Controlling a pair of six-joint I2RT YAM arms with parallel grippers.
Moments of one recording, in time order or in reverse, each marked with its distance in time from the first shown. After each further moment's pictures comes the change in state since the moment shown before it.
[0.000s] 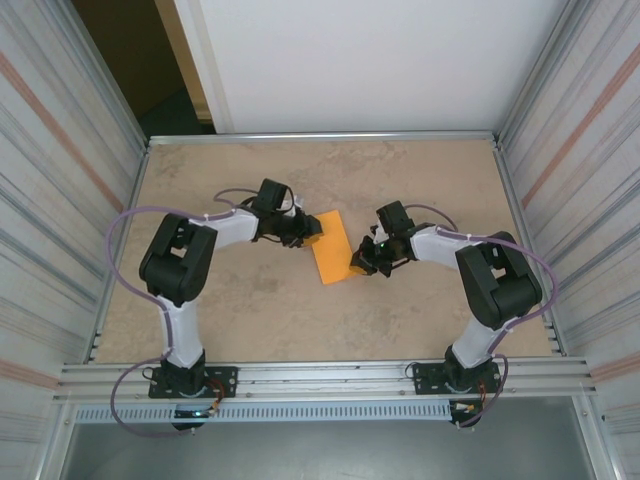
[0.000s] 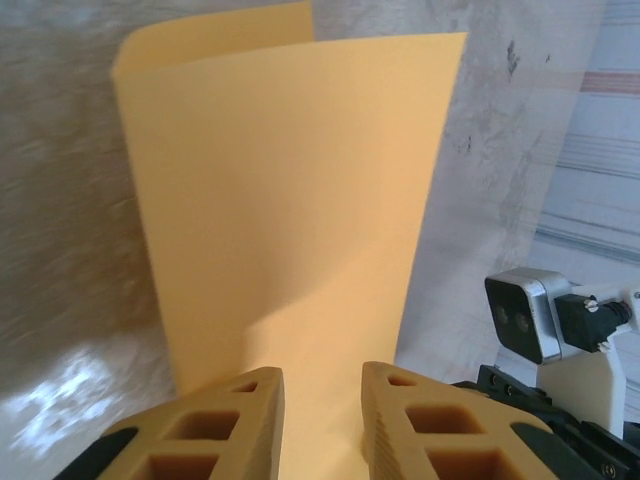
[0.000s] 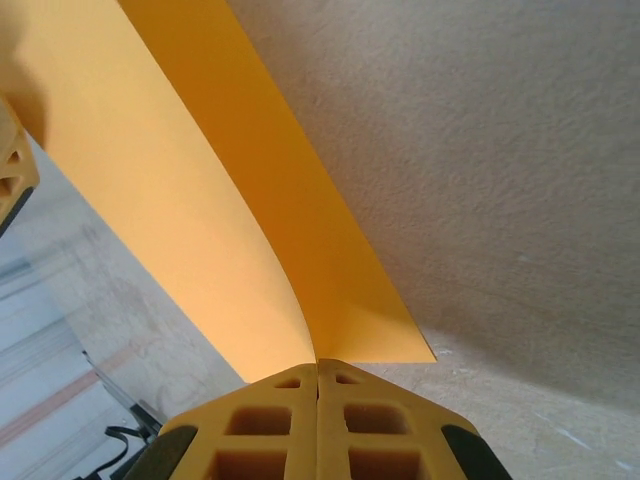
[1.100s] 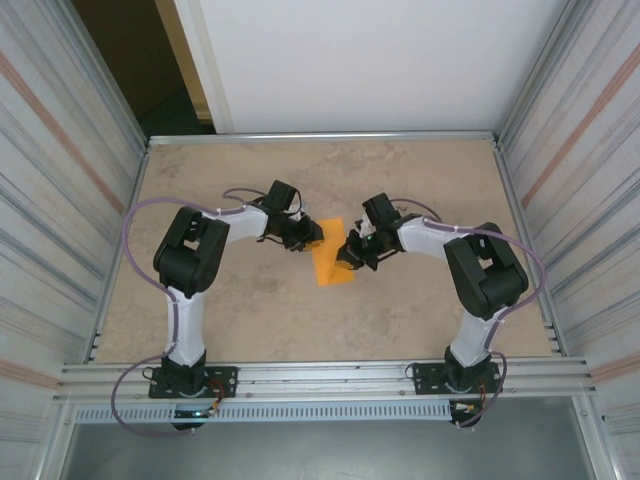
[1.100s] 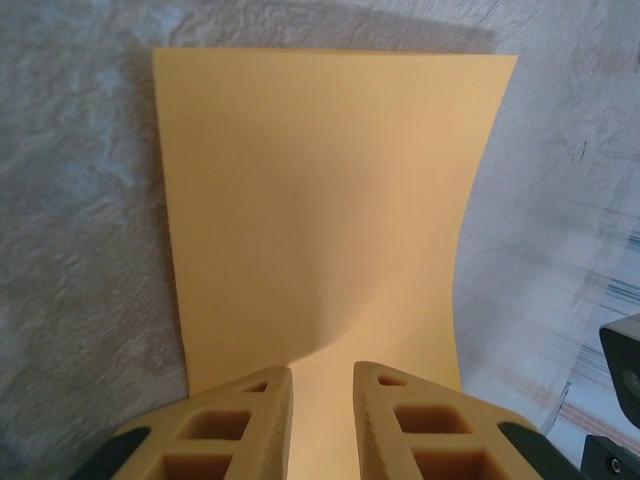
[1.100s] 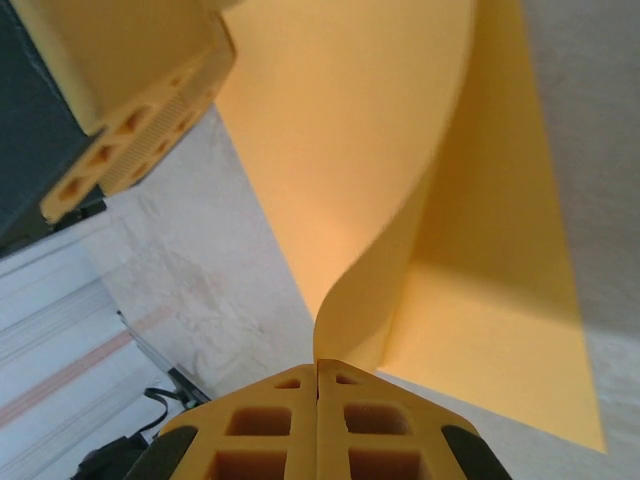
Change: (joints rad) left arm -0.015 0.100 0.083 -0.117 -0.071 0.076; right arm 0.056 0.101 0.148 -0.033 -0.085 0.022
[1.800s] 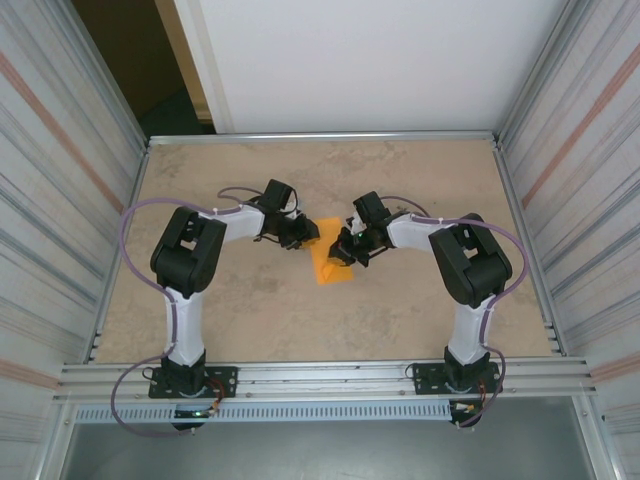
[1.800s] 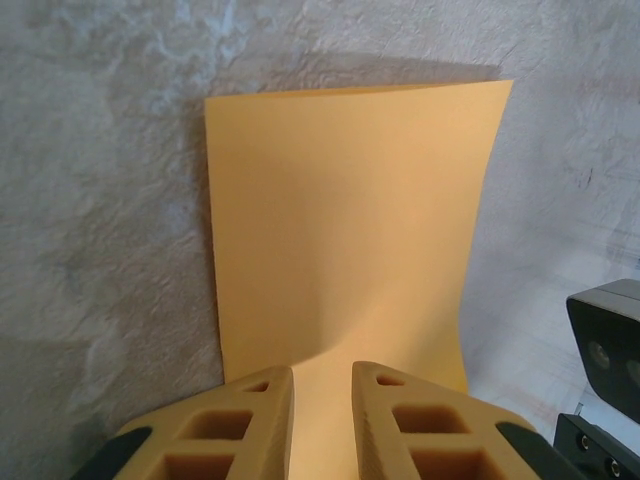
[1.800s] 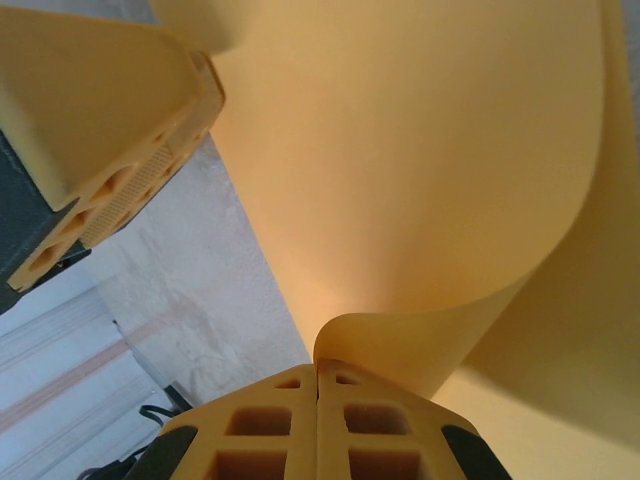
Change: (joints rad) left arm 0.020 -0.014 -0.013 0.005 -0.034 0.008; right arm 0.023 0.105 0.061 0.069 0.001 0.005
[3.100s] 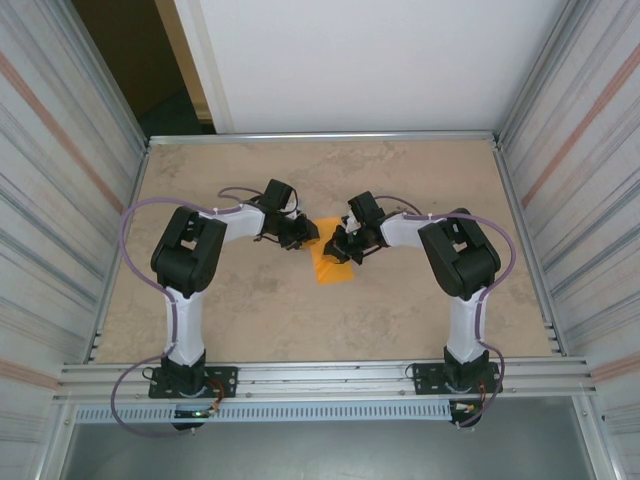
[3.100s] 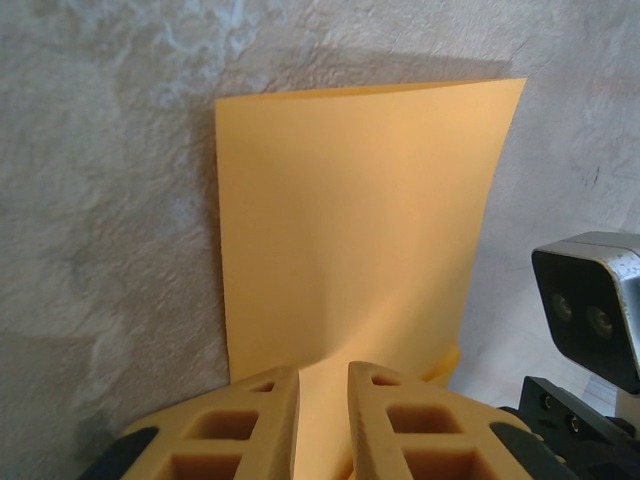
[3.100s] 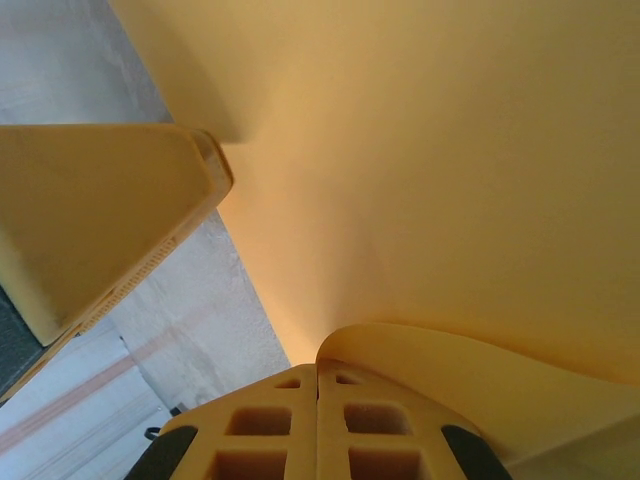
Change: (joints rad) left arm 0.000 0.005 0.008 -0.019 0.000 0.000; right arm 0.007 0.086 0.043 0.075 0.000 0.031
